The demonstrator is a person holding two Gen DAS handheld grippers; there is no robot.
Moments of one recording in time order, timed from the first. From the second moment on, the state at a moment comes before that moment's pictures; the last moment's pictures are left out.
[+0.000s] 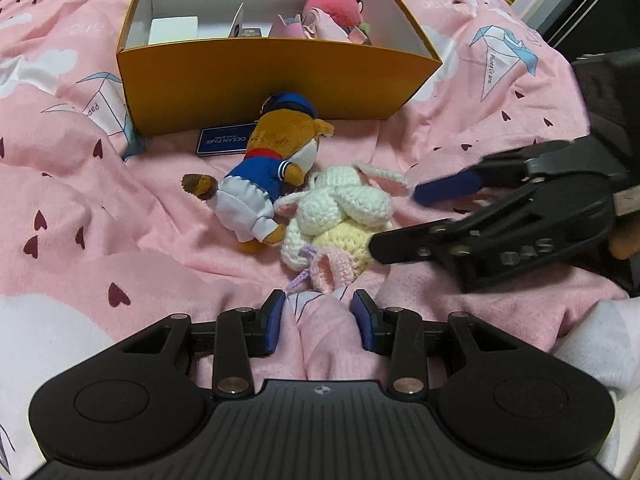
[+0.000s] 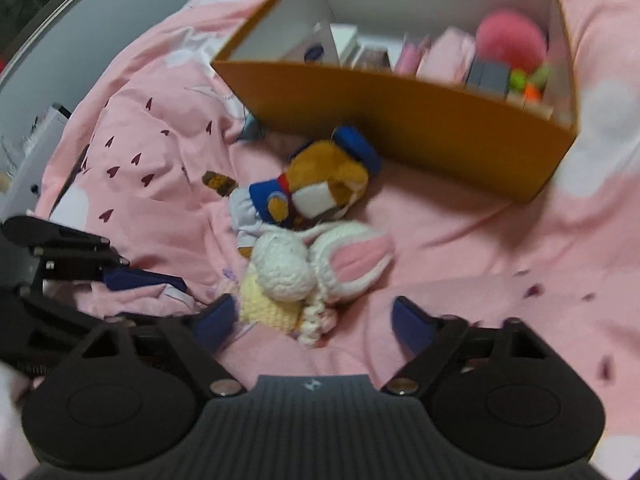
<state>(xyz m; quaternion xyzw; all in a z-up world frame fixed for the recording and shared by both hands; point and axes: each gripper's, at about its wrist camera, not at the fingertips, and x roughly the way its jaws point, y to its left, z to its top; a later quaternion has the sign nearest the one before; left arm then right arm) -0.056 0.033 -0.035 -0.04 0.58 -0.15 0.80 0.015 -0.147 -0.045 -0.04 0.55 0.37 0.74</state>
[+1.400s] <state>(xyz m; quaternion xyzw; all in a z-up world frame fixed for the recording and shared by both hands) 0.022 -0.014 -0.077 0.20 0.52 -0.14 0.82 0.093 -0.195 -0.049 0.09 0.59 0.25 0.76</state>
